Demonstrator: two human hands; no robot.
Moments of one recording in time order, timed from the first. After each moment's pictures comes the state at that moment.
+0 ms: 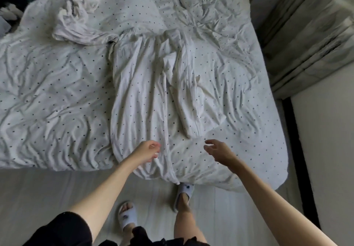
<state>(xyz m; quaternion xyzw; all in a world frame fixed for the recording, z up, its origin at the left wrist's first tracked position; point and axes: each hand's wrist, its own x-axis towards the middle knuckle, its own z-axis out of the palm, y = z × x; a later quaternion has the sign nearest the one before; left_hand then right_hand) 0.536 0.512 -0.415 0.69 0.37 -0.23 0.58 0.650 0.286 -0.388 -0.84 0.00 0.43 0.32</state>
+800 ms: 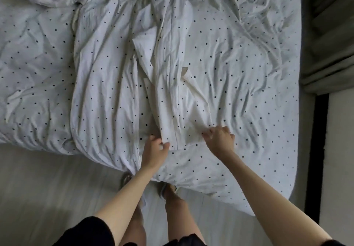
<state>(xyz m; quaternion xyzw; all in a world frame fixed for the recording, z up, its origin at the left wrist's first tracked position) 0.683 0.386 -0.511 0.75 0.46 -0.10 0.46 0.834 0.249 -0.506 -0.93 -0.18 0.31 0.08</state>
